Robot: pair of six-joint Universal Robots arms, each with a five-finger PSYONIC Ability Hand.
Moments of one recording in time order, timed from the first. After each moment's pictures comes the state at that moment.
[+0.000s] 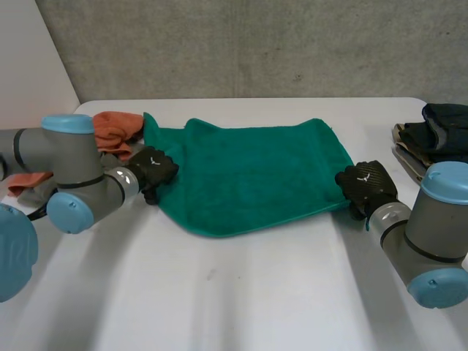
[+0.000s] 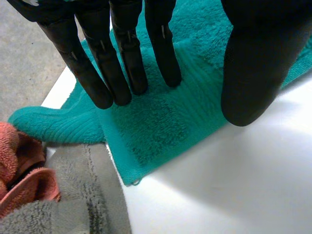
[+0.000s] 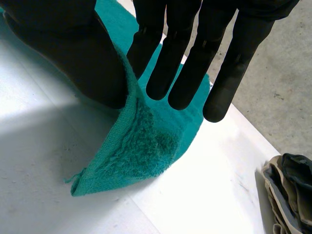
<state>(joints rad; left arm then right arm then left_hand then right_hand) 4.43 -2.53 -0.89 2.95 -1.28 3.94 1.85 -1.03 1.67 -0.38 1.47 2.62 0.69 0.68 0.68 0.69 0.51 1.15 1.18 1.19 1.20 1.01</state>
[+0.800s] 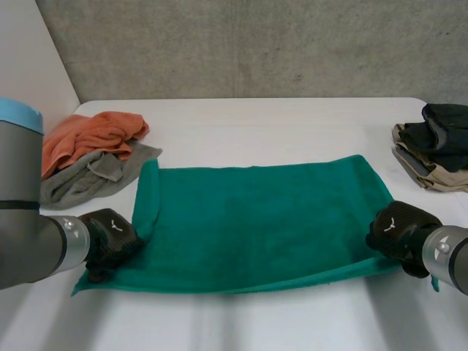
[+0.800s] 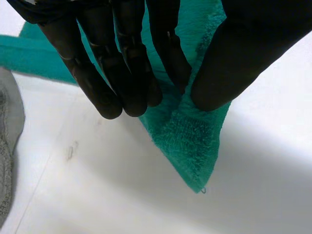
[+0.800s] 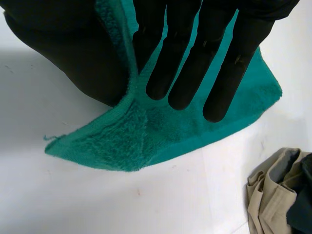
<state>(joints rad) 4.40 -1.93 -1.49 2.52 -1.51 4.03 1.77 -1.37 1.73 0.38 1.43 1.93 1.16 1.19 1.19 1.19 0.99 1.15 1.18 1.19 1.20 1.01</state>
